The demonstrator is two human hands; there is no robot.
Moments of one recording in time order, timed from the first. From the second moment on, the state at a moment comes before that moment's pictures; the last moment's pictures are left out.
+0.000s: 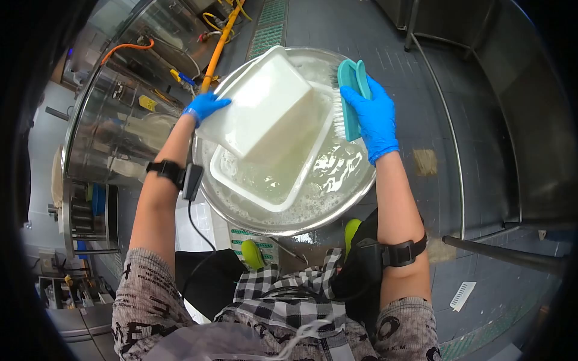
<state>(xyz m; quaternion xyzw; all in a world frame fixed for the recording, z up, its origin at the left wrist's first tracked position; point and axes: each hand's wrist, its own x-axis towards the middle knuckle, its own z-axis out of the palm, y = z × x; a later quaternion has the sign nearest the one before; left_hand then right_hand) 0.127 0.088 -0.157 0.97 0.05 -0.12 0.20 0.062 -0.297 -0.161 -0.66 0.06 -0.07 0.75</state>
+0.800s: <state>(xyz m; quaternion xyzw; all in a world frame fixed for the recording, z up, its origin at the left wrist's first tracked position) -0.048 0.132 -0.203 0.75 0.15 0.03 0.65 0.057 -0.101 -0.157 -0.88 -0.31 0.09 0.34</state>
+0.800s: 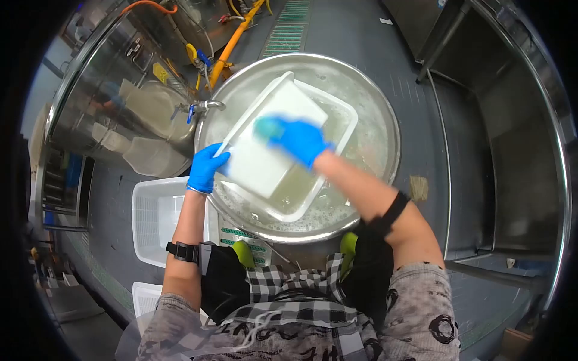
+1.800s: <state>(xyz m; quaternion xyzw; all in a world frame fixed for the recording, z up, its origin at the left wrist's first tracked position) -0.059 0.092 -0.266 0.86 0.07 0.15 0.49 0.150 -0.113 -0.186 -0.91 -0.23 0.07 0.33</state>
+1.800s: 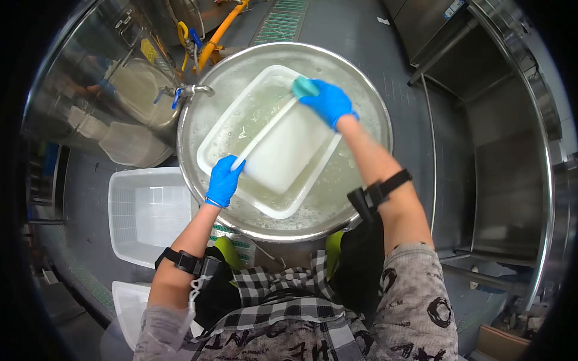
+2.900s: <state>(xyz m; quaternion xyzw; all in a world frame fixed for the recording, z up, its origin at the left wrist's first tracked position) -0.070 0.056 -0.272 0.88 -0.06 0.19 0.43 0.039 -0.146 -0.208 -0.90 -0.15 0.13 0.39</state>
